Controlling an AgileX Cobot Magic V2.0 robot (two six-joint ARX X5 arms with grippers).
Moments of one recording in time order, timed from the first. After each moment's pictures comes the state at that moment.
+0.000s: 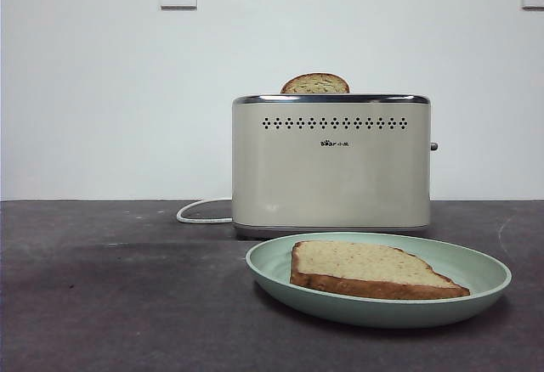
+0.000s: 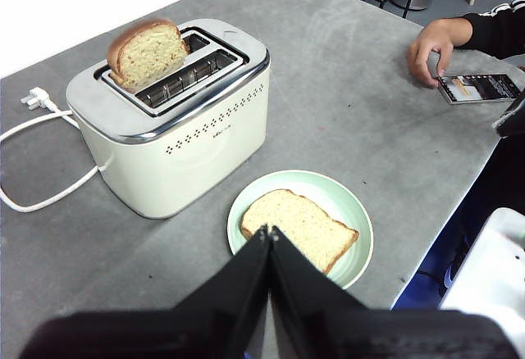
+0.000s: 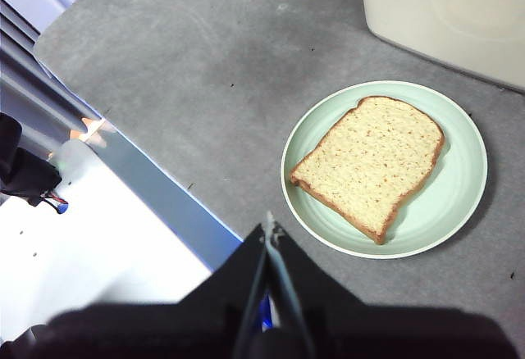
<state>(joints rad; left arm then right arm) -0.70 0.89 1.38 -0.96 0.11 0.02 0.45 0.67 1.03 -1.07 -0.42 0.01</state>
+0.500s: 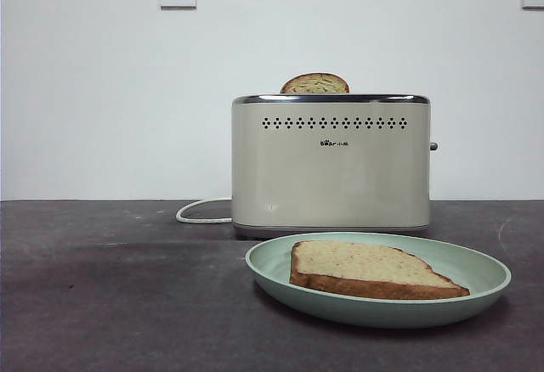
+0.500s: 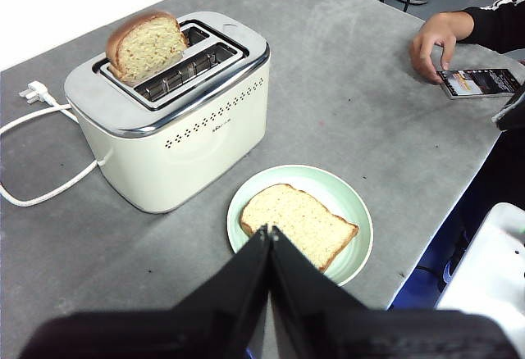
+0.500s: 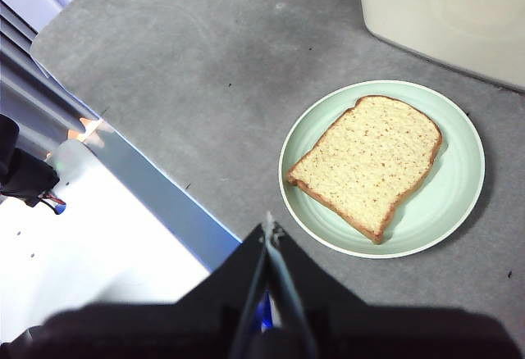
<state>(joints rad) -0.70 0.89 1.38 -0.97 0.11 0.02 0.45 0.67 1.03 -1.07 -0.42 0.01</state>
